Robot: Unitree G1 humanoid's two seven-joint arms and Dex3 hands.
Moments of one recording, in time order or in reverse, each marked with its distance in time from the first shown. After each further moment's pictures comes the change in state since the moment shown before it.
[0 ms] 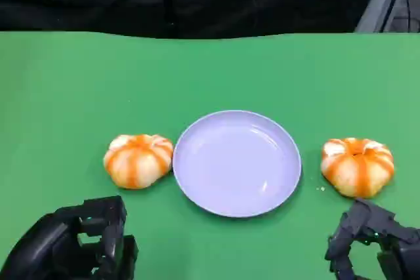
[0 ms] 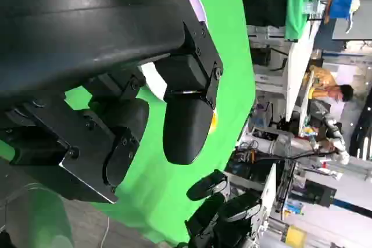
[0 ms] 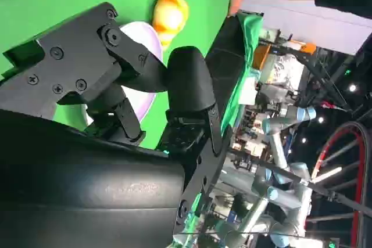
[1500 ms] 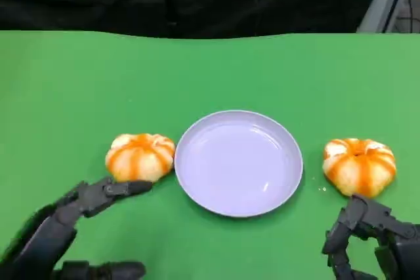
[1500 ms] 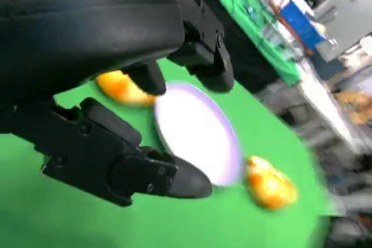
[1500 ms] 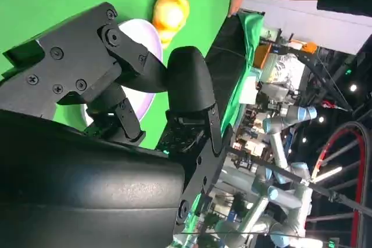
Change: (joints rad) left arm -0.066 -0.023 0.000 0.208 0.844 -0.690 0.291; right arm -0.034 0.009 0.001 0.023 -0.020 0.008 -0.019
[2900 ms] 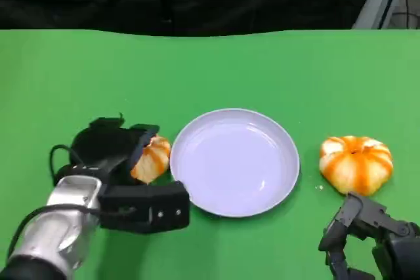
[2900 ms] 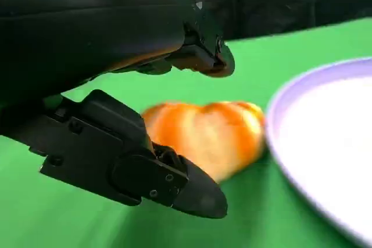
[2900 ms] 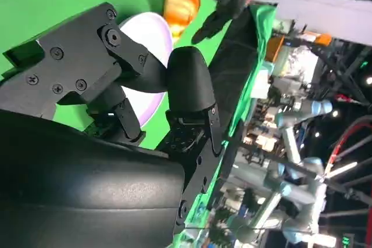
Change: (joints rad) left arm -0.774 -0.019 -0.484 0.876 0.633 0.428 0.378; right arm -0.007 0.010 0.003 0.021 -0.027 0.018 -0.027
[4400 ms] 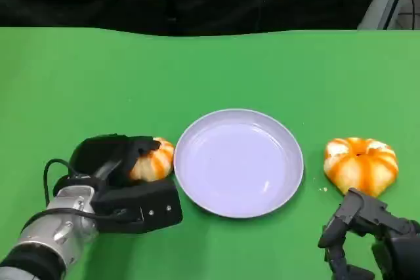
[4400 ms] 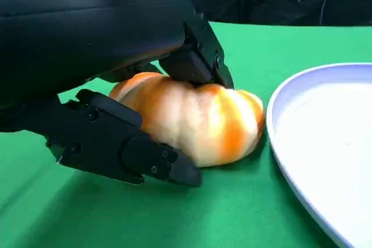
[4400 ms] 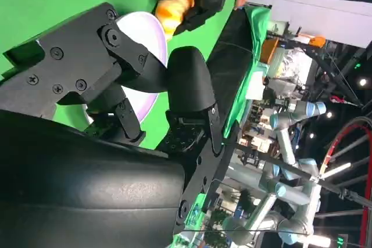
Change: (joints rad) left arm -0.097 -0.002 -0.092 0.350 -0.251 -0.211 0.225; right arm -0.005 0.005 0.001 -0.009 0.002 -0.003 -0.002
